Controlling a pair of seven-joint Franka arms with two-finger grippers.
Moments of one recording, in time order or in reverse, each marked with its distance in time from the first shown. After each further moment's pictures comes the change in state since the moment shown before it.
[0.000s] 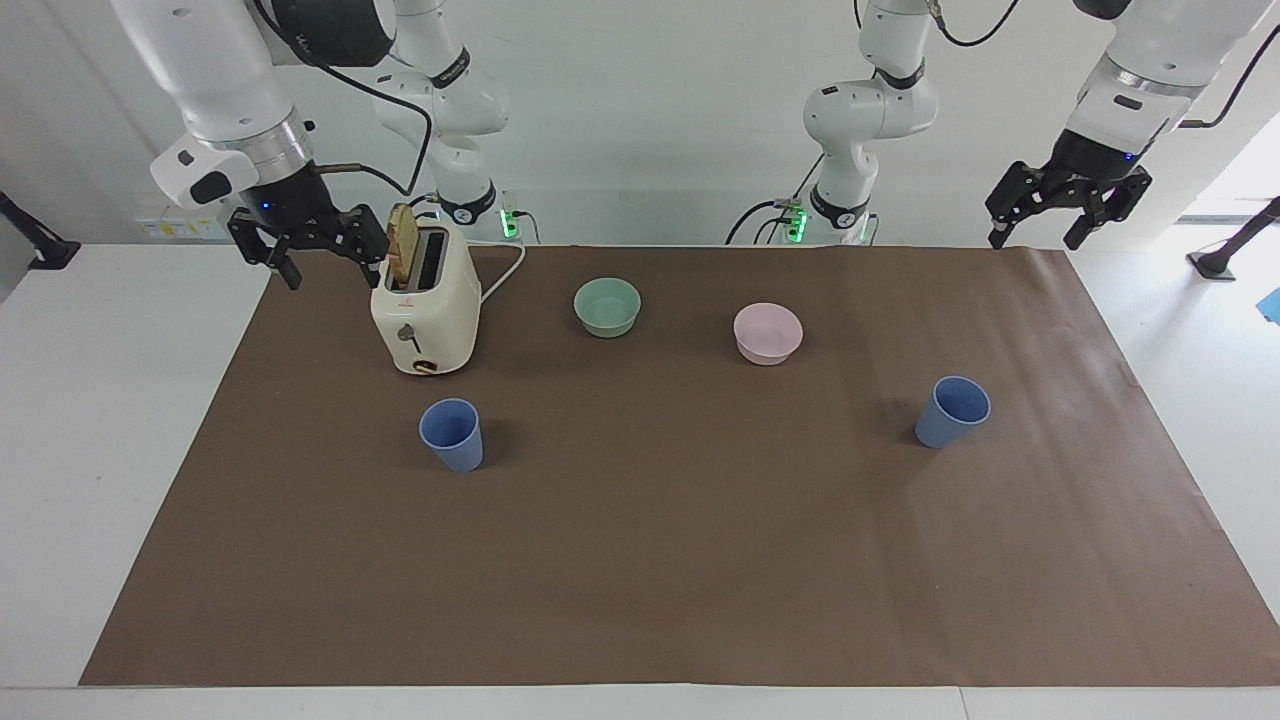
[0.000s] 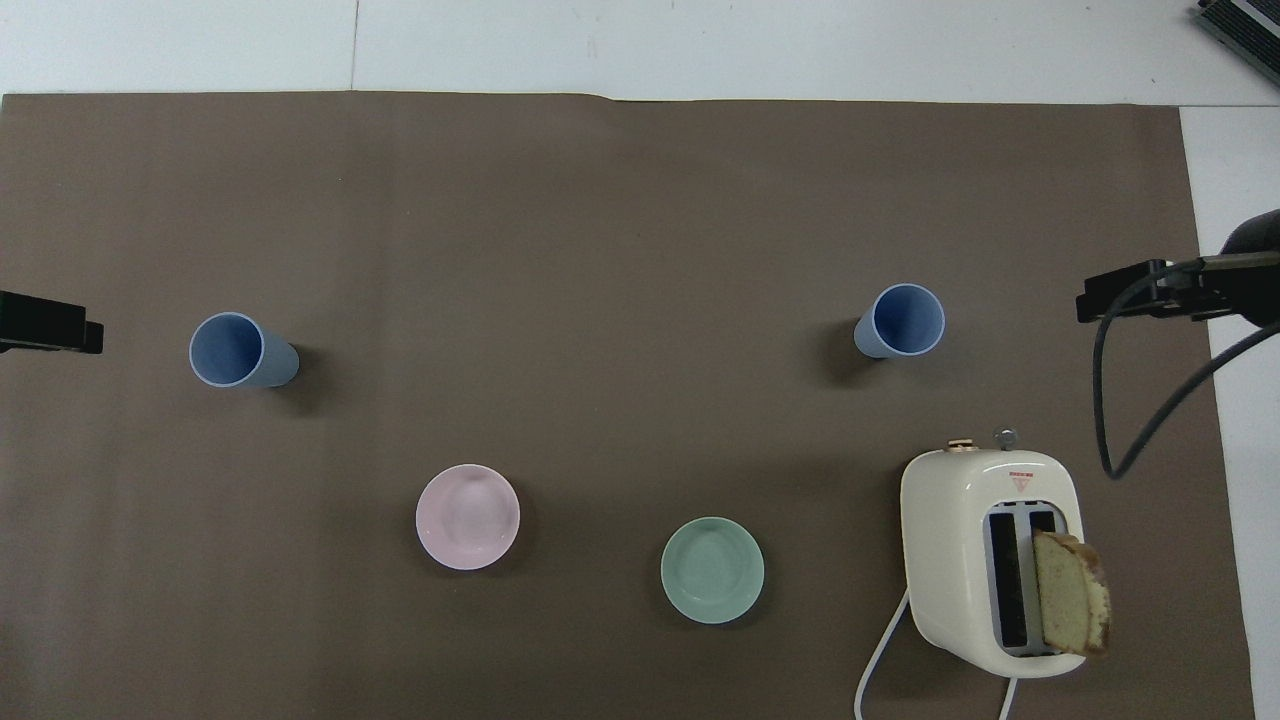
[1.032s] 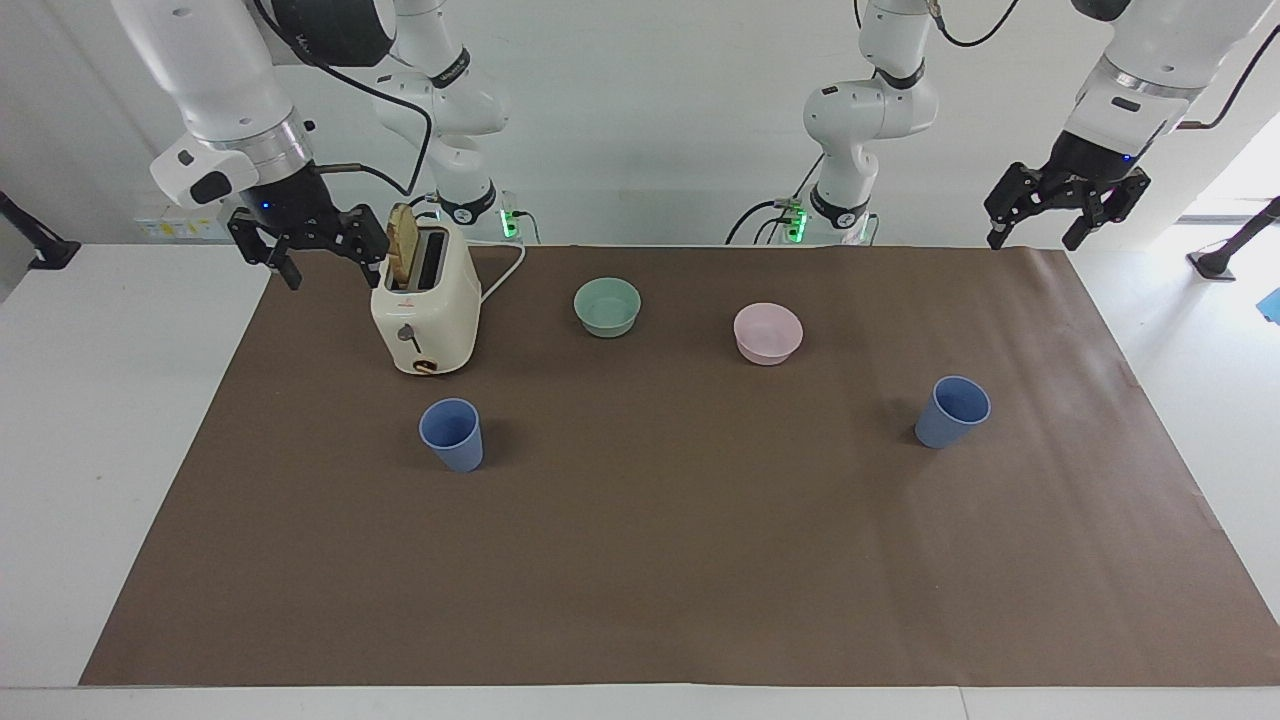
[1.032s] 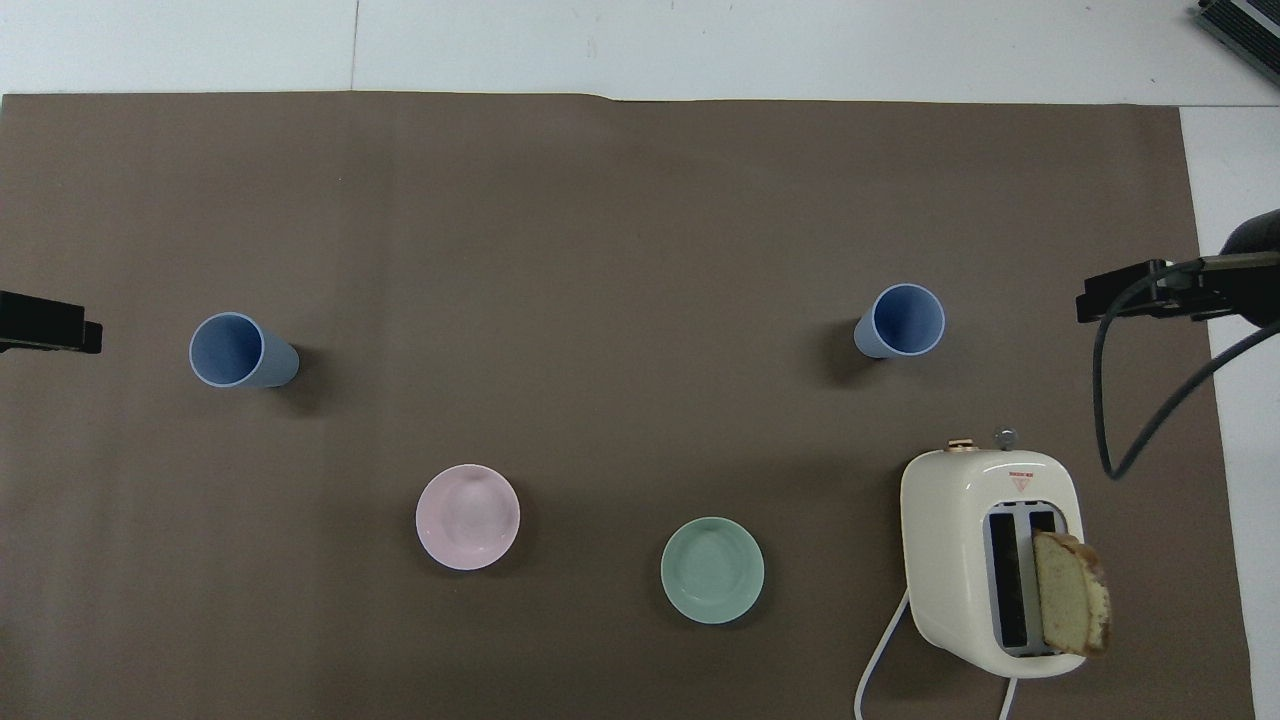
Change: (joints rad) left arm 0.004 0.001 0.005 -0.011 0.000 0.014 0.001; right arm 0.000 0.000 0.000 0.000 0.000 0.000 0.000
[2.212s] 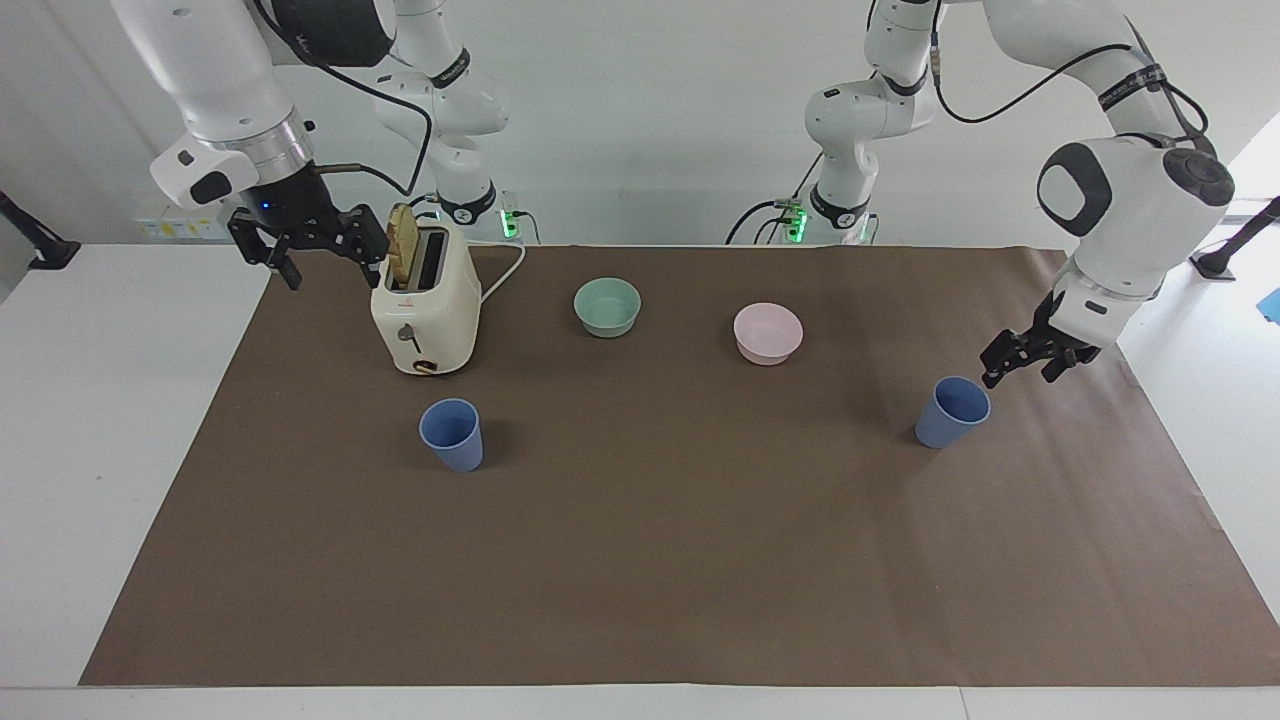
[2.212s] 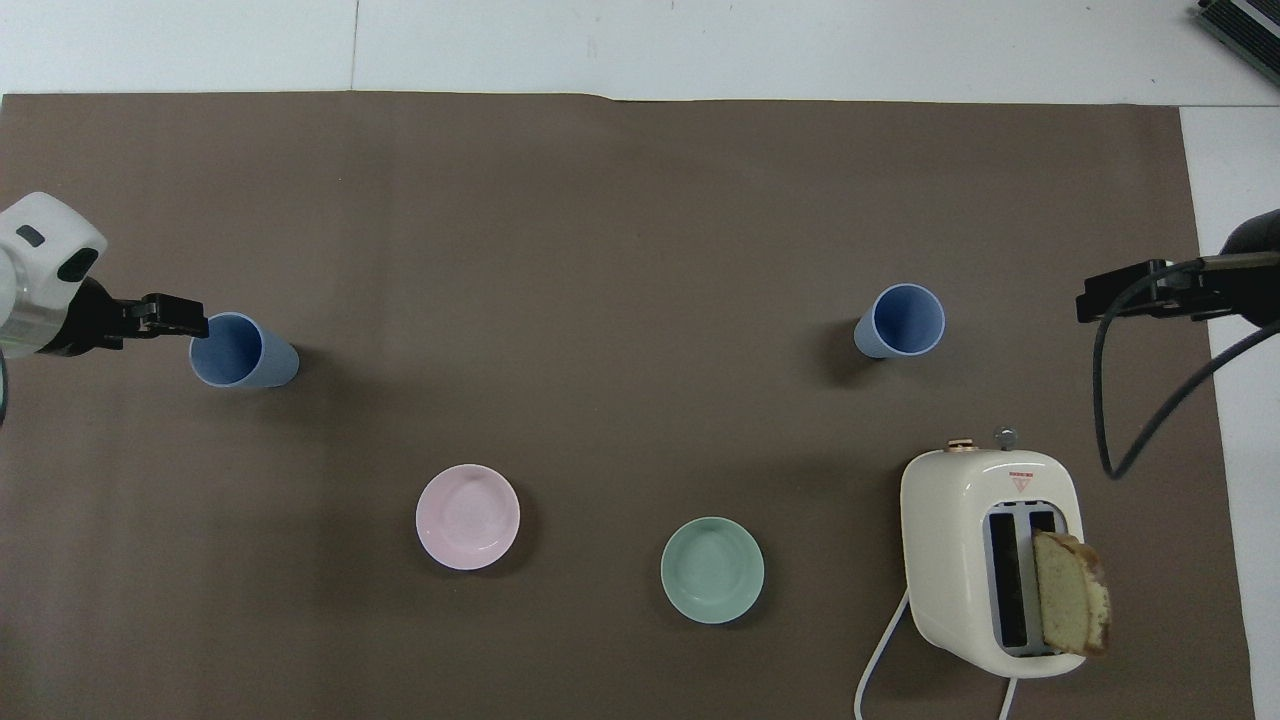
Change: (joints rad) left arm 0.089 0.192 0.006 -0.399 0.000 0.579 0.014; right arm 0.000 0.000 0.000 0.000 0.000 0.000 0.000
